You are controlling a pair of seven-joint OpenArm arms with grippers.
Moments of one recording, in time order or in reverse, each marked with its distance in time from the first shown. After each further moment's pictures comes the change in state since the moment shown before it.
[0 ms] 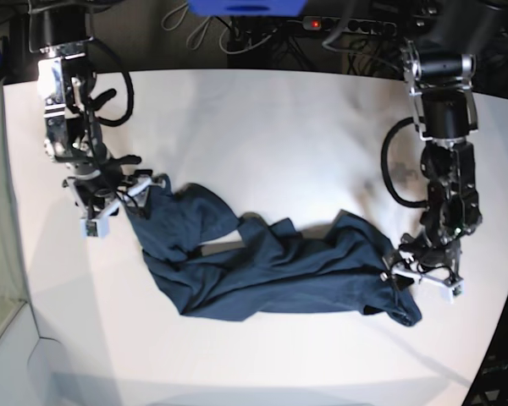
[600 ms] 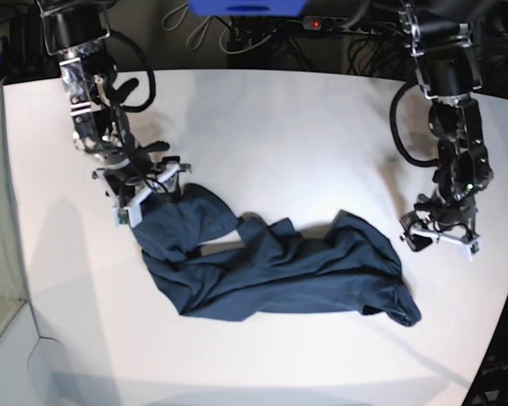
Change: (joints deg) left arm 10.3 -0.3 -6.1 6.3 0.3 0.1 -0.2; right arm 1.0 -1.8 -6.8 -8.2 0.0 0.0 6.3
